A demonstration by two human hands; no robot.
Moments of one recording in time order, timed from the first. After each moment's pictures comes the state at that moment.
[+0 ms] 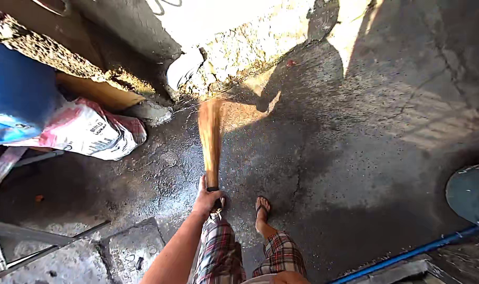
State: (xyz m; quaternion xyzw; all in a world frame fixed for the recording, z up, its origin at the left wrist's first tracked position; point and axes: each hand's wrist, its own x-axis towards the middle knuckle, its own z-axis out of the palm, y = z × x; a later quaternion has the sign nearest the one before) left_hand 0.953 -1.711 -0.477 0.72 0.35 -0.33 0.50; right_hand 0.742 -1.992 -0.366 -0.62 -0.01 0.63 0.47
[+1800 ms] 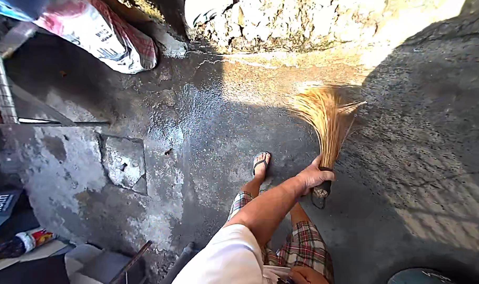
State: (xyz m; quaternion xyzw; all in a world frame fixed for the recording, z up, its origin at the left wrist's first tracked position) left_hand 1.113 -2.219 -0.532 0.44 0.32 -0.44 0.71; right_hand 0.908 -2.380 -0.420 -0.58 -0.07 0.70 0.41
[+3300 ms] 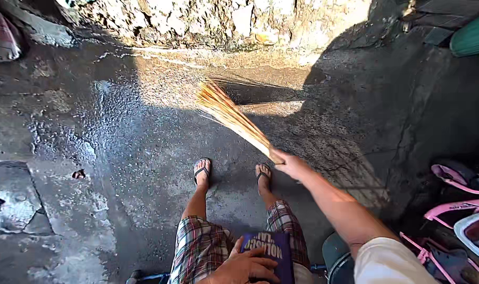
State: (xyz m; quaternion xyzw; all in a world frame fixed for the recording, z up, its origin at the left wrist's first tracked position) left_hand 1.029 -2.260 -0.400 0.60 -0.11 -0.56 0.57; right_hand 1.257 -2.479 -0.558 -0.79 -0.02 0.57 0.23
